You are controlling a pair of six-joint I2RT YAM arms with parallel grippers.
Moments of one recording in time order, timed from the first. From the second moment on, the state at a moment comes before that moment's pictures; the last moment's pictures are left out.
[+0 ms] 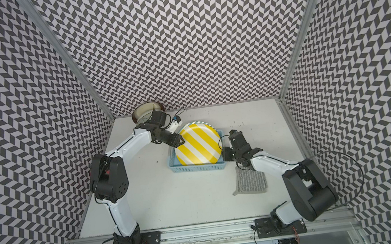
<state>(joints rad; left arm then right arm) -0.34 1.94 1.56 -0.69 0.30 0.24 0.43 1.46 0.73 -0.09 -0.10 0.52</state>
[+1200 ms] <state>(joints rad) -0.35 1.96 1.53 -0.68 0.42 0.26 0.43 1.49 0.71 -0.07 -0.16 0.52</state>
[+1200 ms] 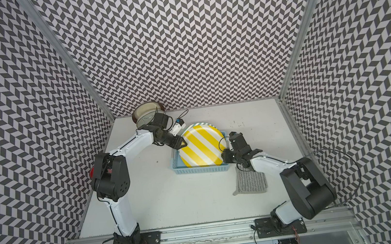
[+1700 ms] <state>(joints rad) -0.34 1.96 1.50 -0.65 0.50 0.30 0.42 1.50 0.71 -0.07 -0.16 0.52</state>
